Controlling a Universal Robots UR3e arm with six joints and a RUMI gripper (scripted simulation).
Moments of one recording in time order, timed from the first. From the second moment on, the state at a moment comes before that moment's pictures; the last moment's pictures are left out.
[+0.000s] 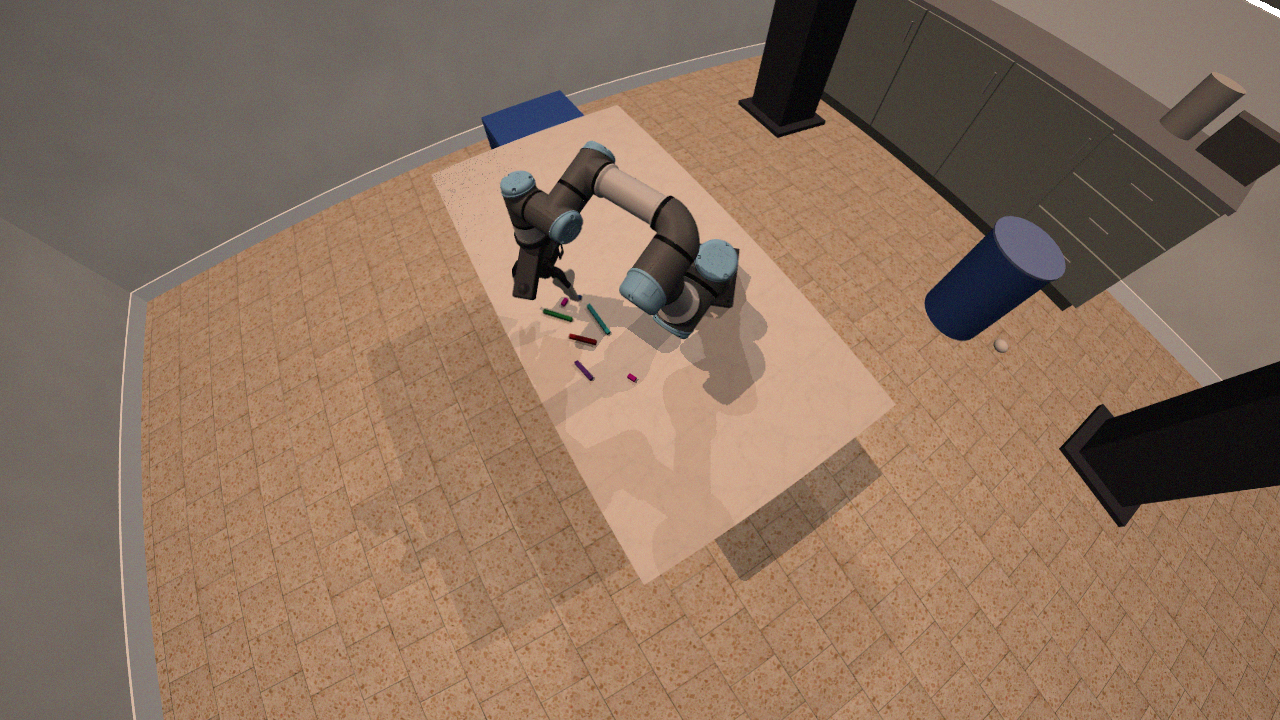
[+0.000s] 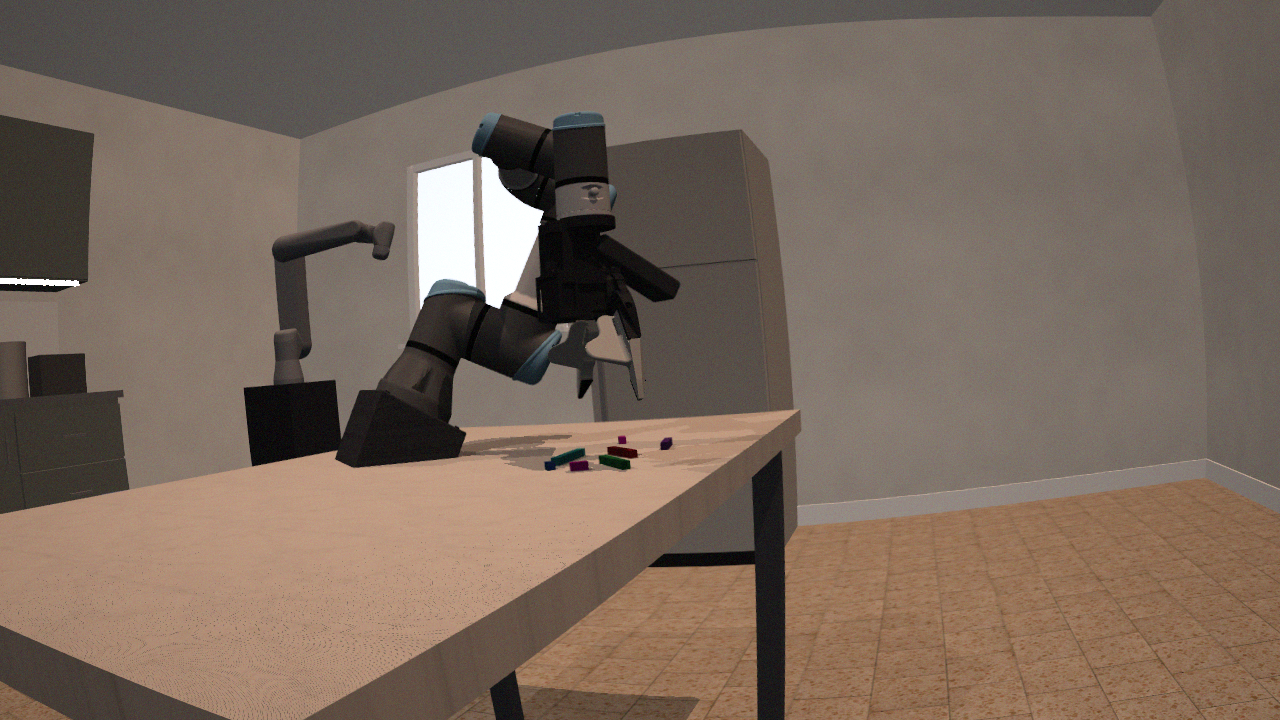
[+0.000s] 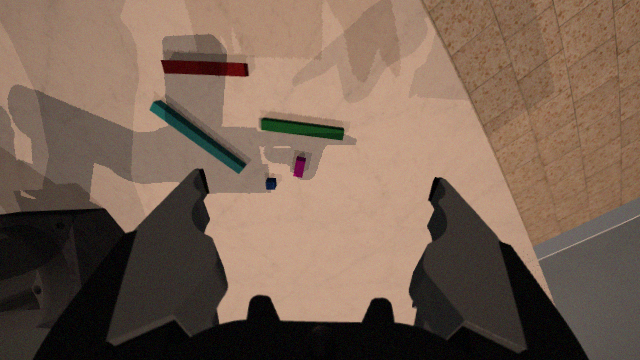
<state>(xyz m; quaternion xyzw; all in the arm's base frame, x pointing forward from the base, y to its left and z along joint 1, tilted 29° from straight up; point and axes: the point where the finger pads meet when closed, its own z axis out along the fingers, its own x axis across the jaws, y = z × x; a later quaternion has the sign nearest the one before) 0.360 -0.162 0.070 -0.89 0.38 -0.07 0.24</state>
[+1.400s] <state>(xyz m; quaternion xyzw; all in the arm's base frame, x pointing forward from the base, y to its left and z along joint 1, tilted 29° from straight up) 0.359 -0.160 0.071 -0.90 0.36 -0.08 0.24</state>
